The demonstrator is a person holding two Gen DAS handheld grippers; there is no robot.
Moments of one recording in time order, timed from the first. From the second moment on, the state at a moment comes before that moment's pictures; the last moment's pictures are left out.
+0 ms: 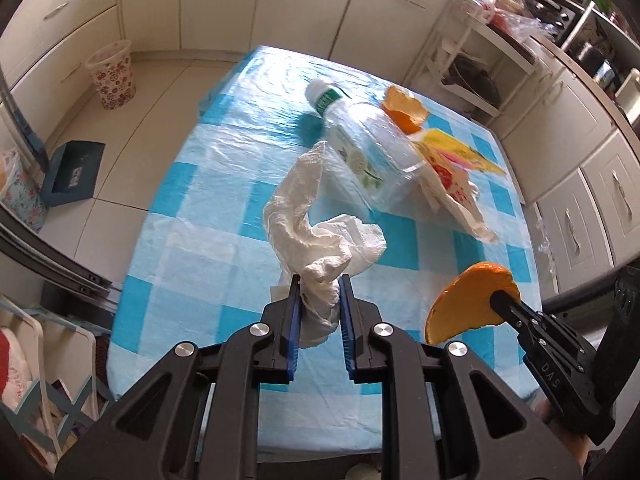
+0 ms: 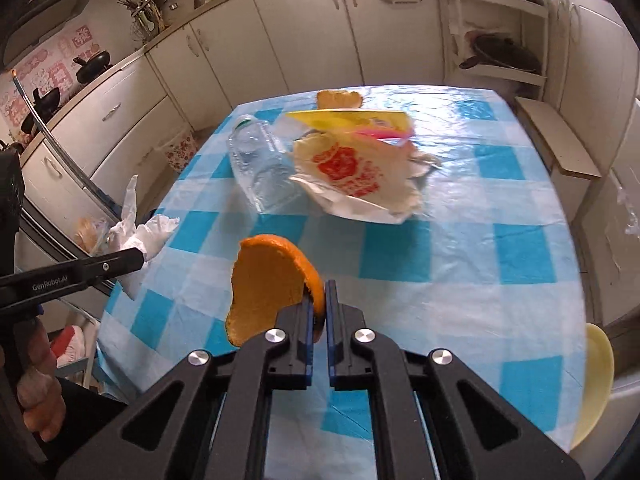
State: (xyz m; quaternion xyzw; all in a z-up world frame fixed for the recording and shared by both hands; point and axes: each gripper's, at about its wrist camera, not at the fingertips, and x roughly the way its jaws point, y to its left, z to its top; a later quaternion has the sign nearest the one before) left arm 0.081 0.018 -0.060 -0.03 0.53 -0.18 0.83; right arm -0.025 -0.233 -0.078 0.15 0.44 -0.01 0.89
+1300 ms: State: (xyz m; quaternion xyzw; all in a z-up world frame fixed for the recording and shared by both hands) left arm -0.025 -0.197 -0.062 0.11 0.47 -0.30 0.82; right arm -0.192 -0.439 -0.098 0.23 0.41 -0.26 0.85
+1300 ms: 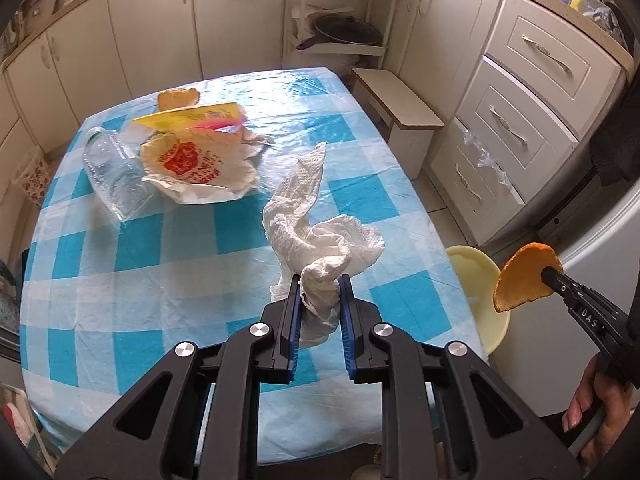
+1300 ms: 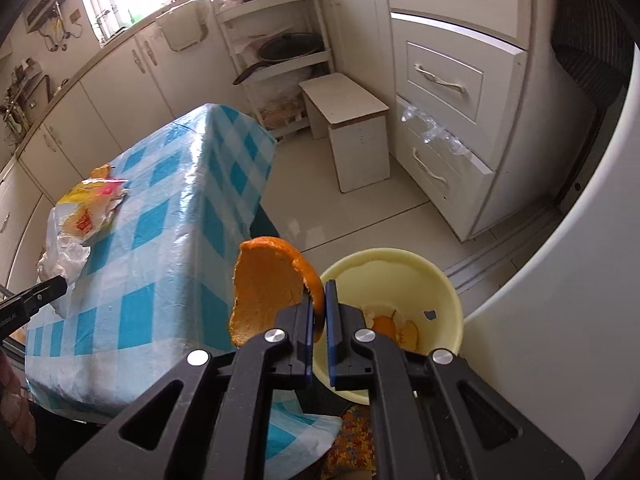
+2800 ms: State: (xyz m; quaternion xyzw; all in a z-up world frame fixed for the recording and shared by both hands) left arm -0.093 -0.269 -0.042 0.24 0.39 -0.34 0.82; right arm -0.221 -0.454 -0.031 0.38 0.19 -0.28 0.86
